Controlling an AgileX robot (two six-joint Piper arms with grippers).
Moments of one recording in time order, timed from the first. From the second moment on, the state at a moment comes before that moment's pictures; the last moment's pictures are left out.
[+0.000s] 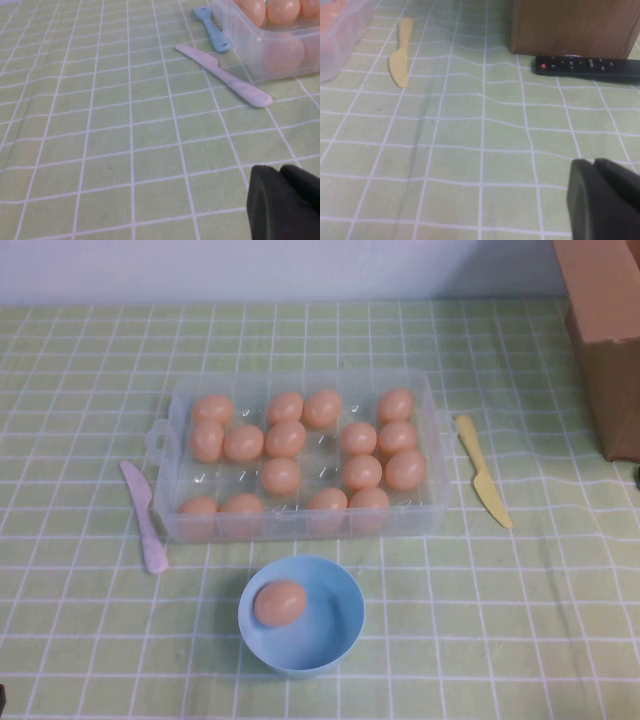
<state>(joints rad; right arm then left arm) 0.02 0.00 0.03 0.03 0.37 -0.05 -0.08 -0.01 0.03 -0.06 0.37 0.17</state>
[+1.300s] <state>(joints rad) 0.02 0.00 0.03 0.43 0.24 -0.05 -0.08 -0.01 0.03 -0.06 0.37 0.17</state>
